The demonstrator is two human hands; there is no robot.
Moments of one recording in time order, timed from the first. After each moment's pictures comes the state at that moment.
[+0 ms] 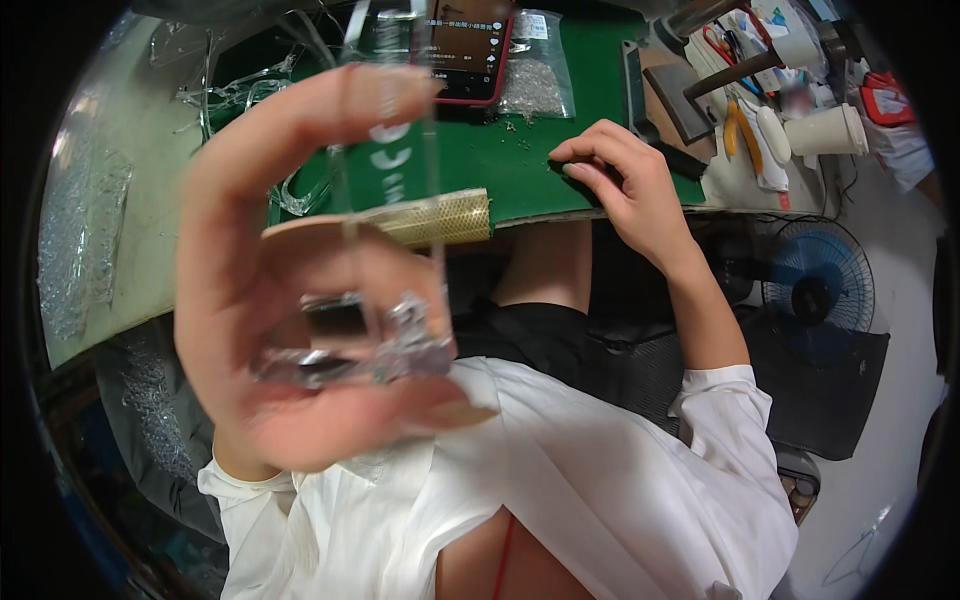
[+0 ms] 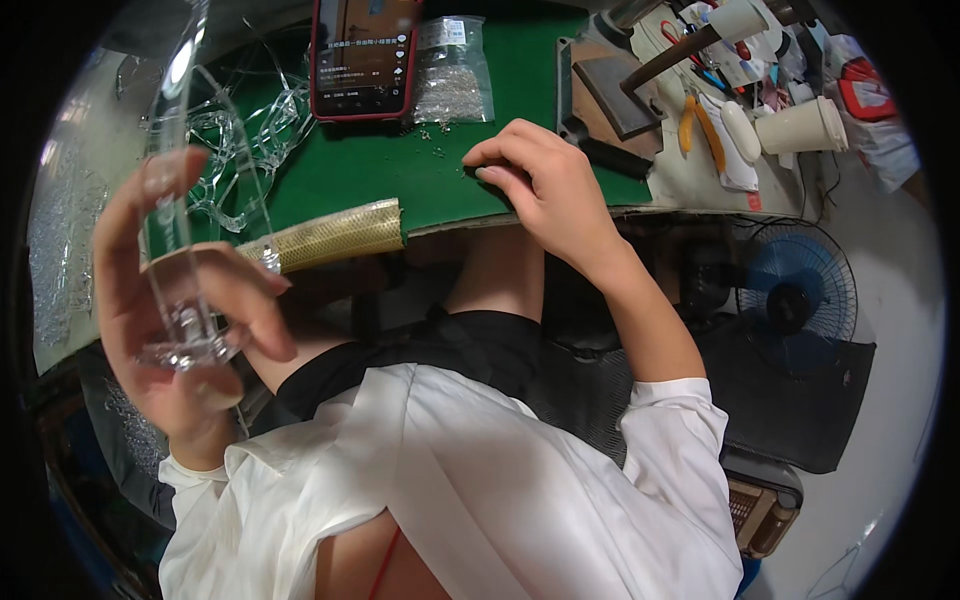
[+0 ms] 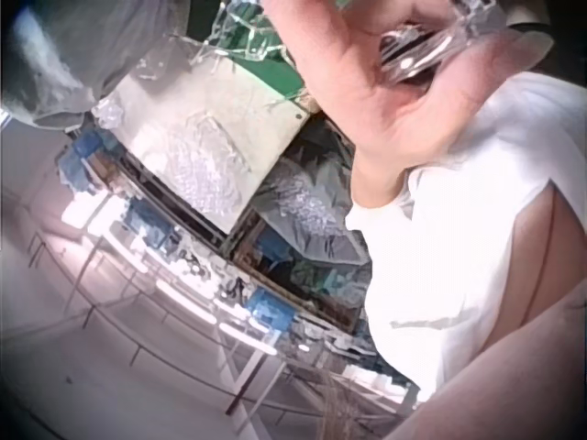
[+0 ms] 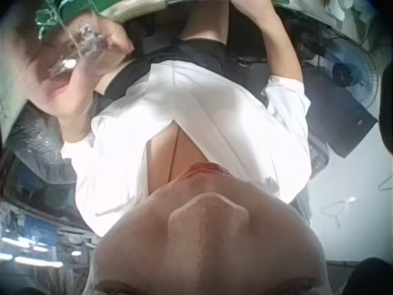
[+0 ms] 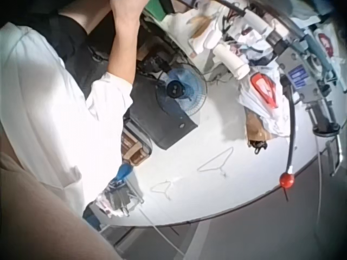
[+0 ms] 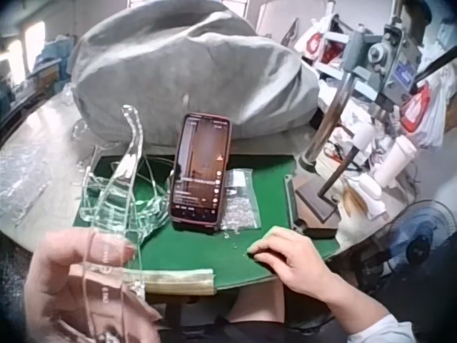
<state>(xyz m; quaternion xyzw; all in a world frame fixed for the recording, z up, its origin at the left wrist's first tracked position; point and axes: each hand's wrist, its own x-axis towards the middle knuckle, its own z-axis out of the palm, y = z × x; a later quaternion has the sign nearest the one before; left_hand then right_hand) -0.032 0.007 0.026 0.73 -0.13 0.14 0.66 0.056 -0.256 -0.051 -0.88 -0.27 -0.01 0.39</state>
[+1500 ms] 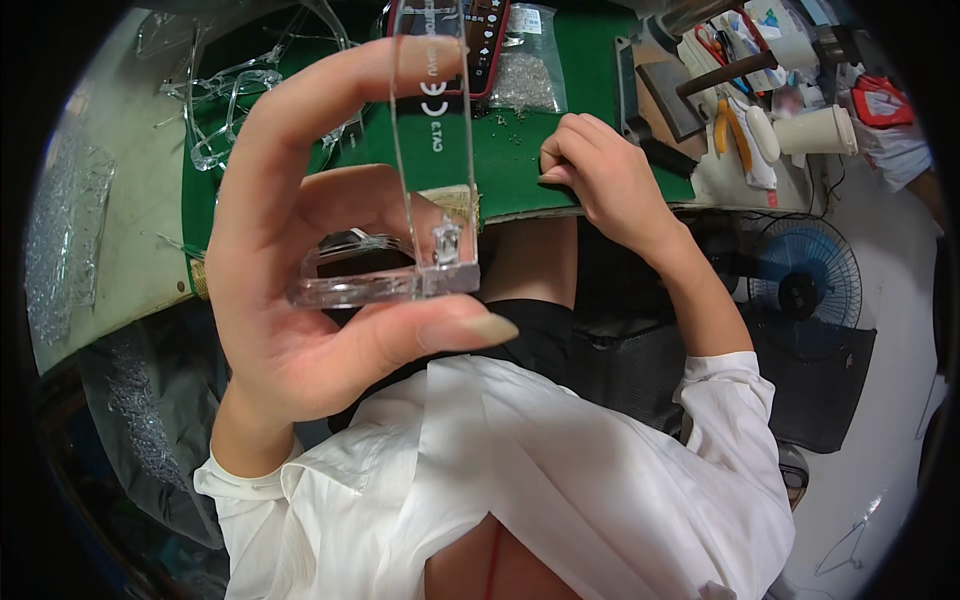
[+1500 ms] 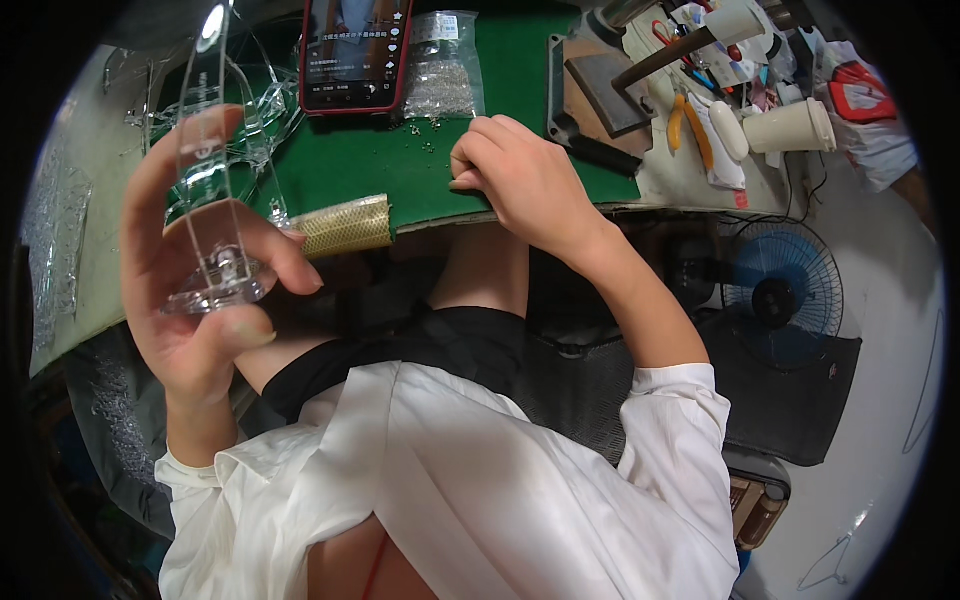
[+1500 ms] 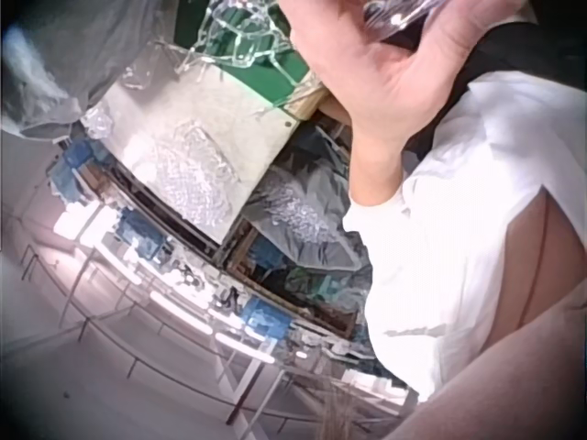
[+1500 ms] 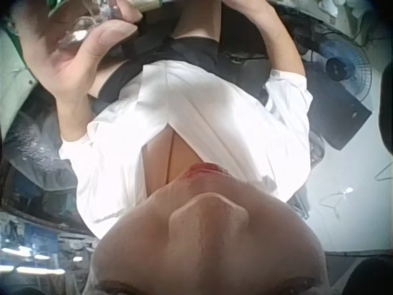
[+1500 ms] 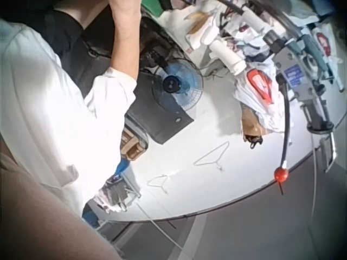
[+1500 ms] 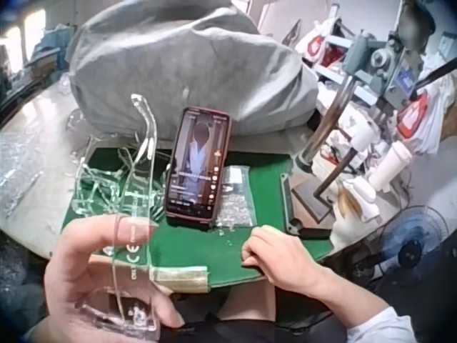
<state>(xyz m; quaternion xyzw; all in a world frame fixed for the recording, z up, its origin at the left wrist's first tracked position) -0.013 -0.002 0.006 0.66 -0.19 0.11 0.71 0.065 -0.250 -0.055 -0.90 -0.38 -0.04 0.22</state>
